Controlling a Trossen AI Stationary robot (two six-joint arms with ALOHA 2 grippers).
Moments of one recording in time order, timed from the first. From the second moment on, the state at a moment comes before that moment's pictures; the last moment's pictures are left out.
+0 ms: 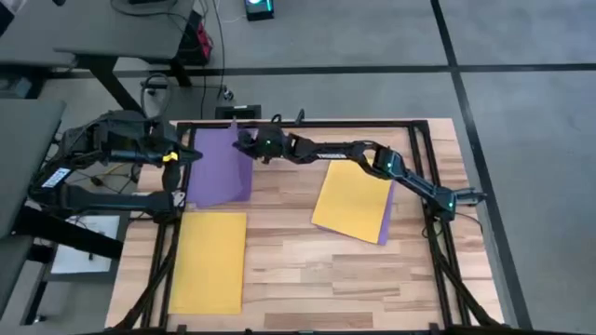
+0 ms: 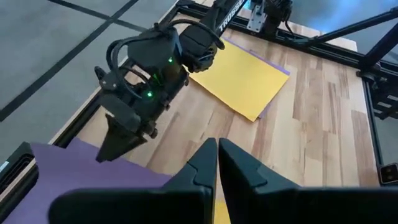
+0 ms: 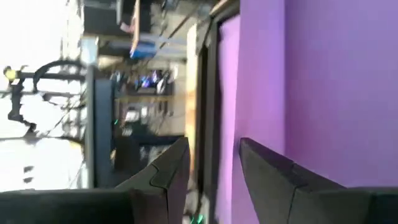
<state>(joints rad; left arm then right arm) 0.28 0.77 1.40 -1.16 -0.01 -0.12 -0.31 2.57 2.10 0.19 -0.09 1.40</state>
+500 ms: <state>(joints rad) 0.28 0.77 1.40 -1.18 -0.01 -0.09 -0.33 2.56 2.17 -0.05 -0.21 0.85</state>
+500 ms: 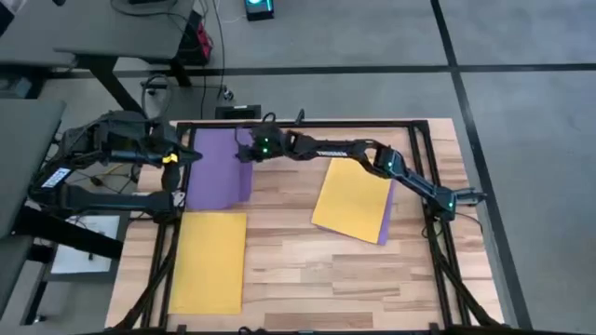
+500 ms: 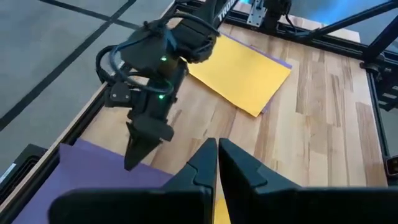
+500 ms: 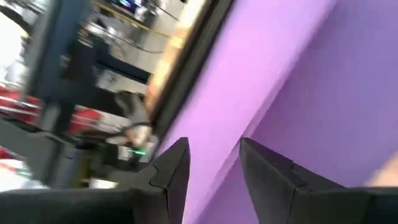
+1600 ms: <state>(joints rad) 0.28 0.77 1.40 -1.22 -0.01 -0.13 -0.11 2.64 2.33 -0.43 -0.34 0.08</state>
